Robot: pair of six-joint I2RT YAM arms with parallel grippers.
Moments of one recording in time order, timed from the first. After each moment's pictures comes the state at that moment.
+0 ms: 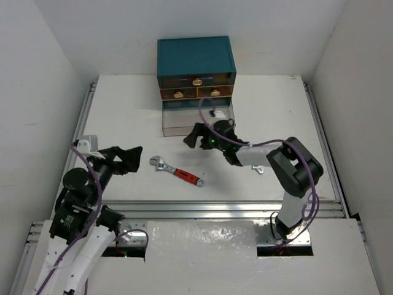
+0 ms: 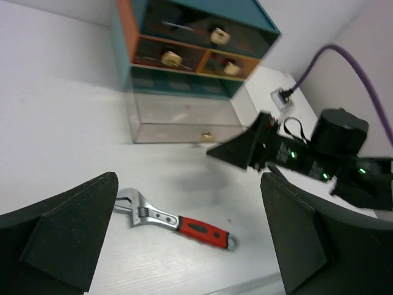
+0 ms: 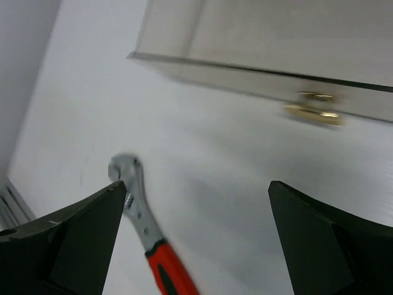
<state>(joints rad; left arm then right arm) -0.29 0.30 0.69 -0.48 -0.04 -0.43 0.61 1.83 0.82 0.61 -0.11 0.68</state>
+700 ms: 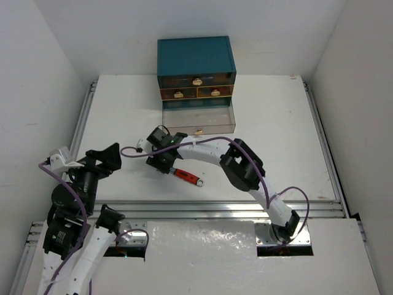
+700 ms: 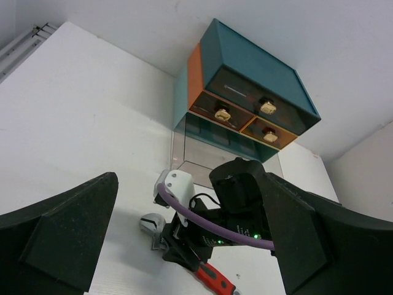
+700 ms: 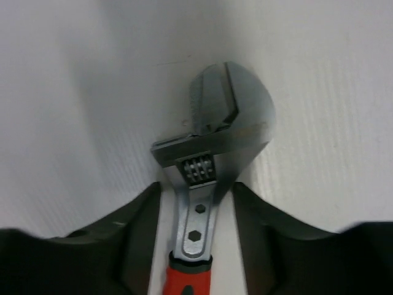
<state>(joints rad) -0.27 0.17 0.72 -0.56 -0.37 -0.54 0.98 2.35 1.82 -0.53 -0.09 -0.25</state>
